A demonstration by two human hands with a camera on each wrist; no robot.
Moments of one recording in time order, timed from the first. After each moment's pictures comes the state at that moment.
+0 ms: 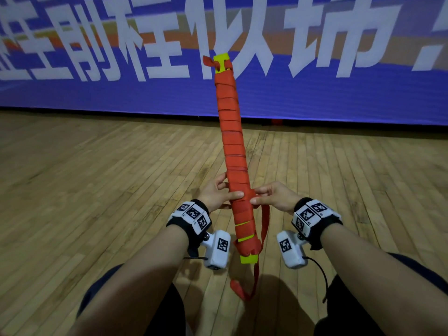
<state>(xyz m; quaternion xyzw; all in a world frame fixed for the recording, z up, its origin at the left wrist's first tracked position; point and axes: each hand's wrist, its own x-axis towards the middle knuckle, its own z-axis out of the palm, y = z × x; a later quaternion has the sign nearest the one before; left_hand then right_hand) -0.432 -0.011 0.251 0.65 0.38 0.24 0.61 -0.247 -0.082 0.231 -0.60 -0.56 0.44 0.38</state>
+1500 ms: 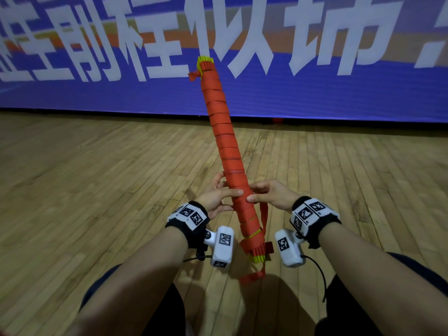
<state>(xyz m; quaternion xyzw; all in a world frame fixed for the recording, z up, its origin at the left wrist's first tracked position) -0.430 -0.016 0.249 0.56 0.36 0.26 0.70 -0.248 -0.079 0.230 -0.58 -0.57 0.43 0.40</state>
